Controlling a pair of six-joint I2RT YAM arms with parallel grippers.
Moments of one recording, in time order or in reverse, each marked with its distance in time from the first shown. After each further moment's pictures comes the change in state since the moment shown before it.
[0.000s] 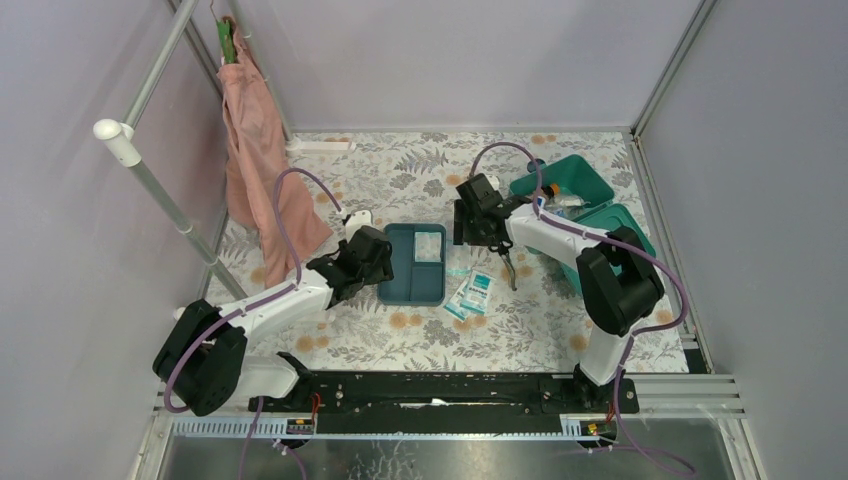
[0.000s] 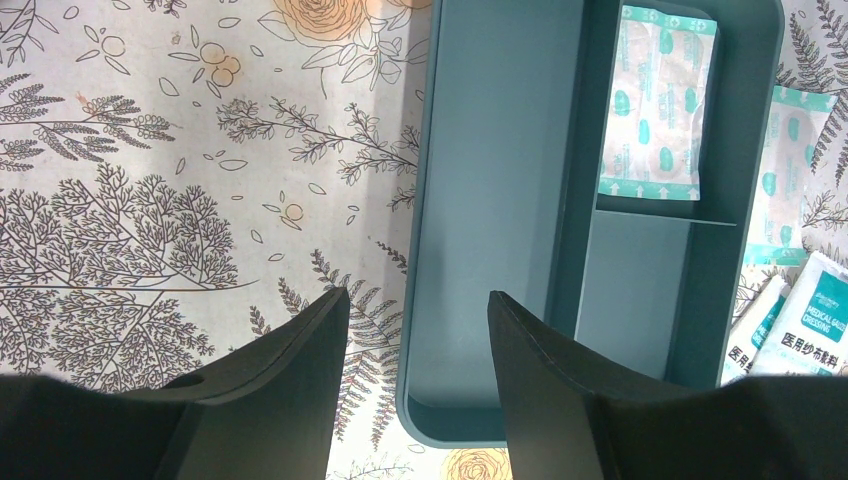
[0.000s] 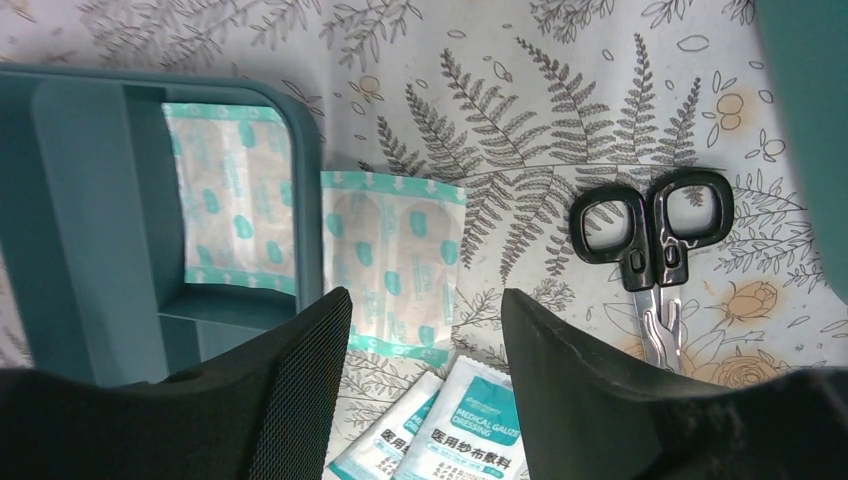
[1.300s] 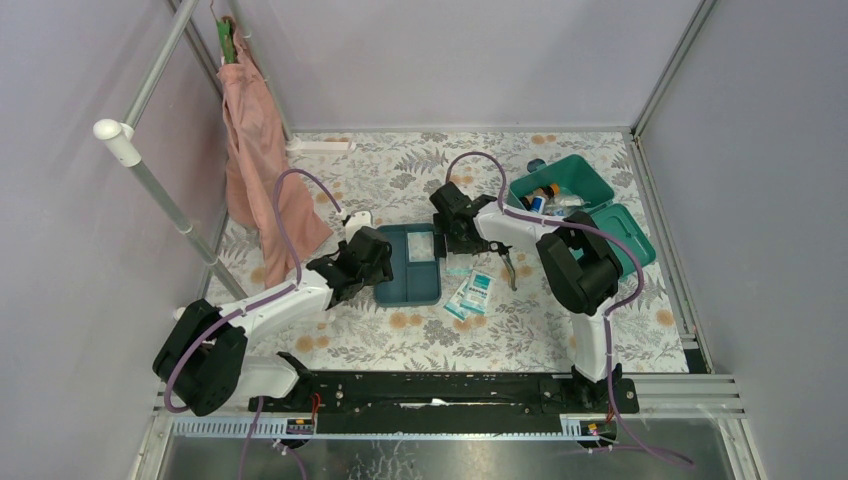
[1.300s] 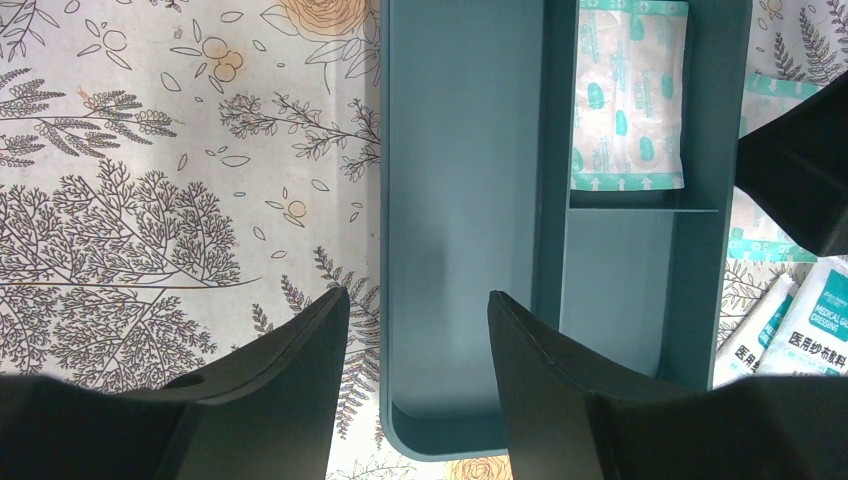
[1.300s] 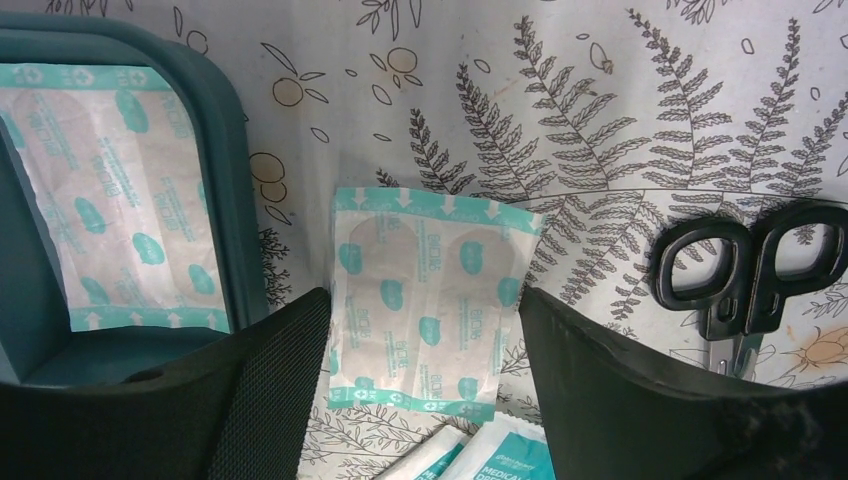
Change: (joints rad) left arm 0.000 0.000 -0.006 0.000 -0.001 0.000; right arm 0.070 0.238 0.166 -0.116 0.052 -0.039
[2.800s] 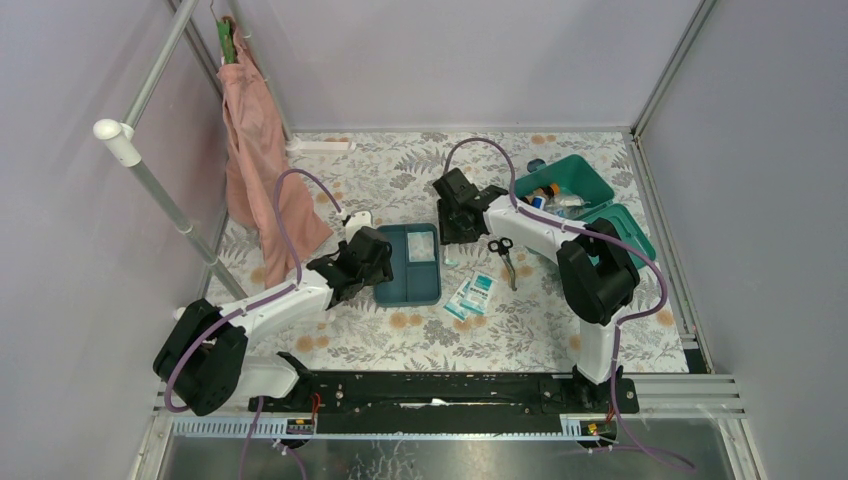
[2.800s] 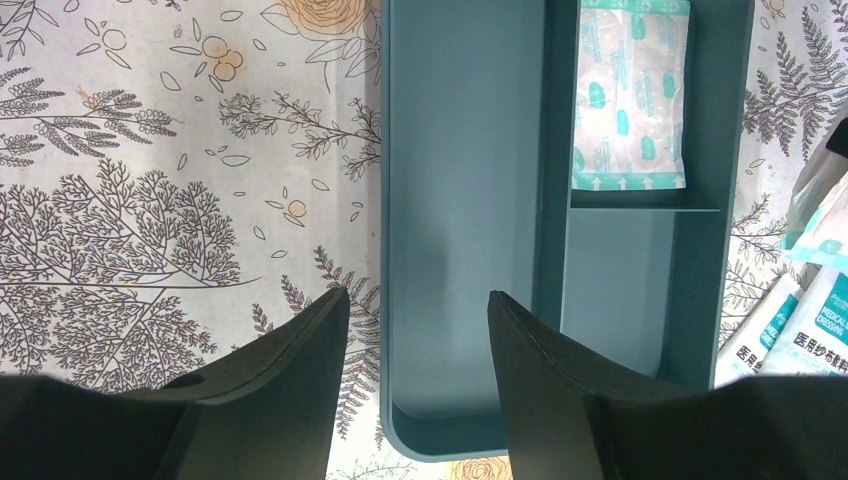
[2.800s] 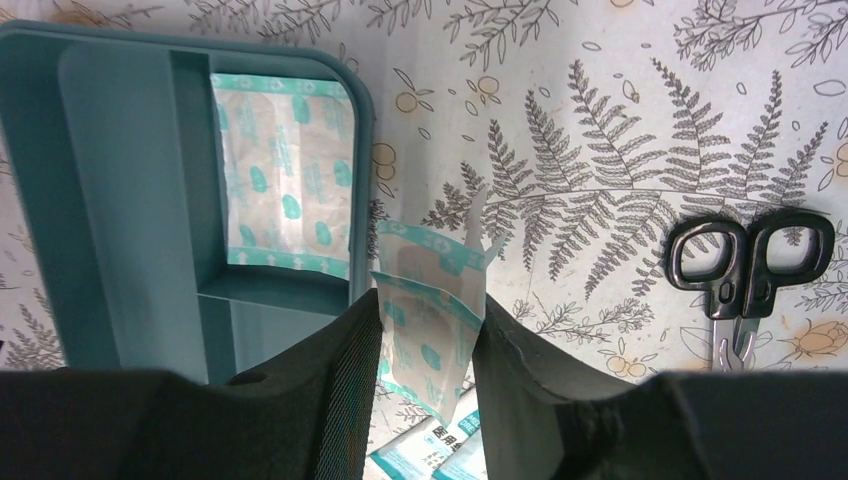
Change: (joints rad) left arm 0.000 0.002 0.000 0.000 0.000 0.000; right arm 0.000 -0.106 0.024 -0.010 -0.080 -0.008
